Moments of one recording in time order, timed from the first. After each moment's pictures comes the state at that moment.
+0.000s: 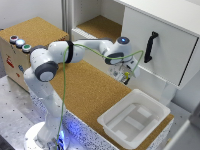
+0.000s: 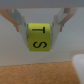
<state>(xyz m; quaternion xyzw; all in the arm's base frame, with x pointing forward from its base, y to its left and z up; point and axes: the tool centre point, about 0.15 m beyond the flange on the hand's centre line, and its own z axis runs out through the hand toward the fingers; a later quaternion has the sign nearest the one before) 0.462 -0.166 0.407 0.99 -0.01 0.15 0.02</state>
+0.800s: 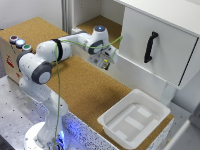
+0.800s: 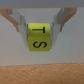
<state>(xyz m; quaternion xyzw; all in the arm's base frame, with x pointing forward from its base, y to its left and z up) 0.467 0.047 0.414 0.99 -0.02 0.16 0.02</state>
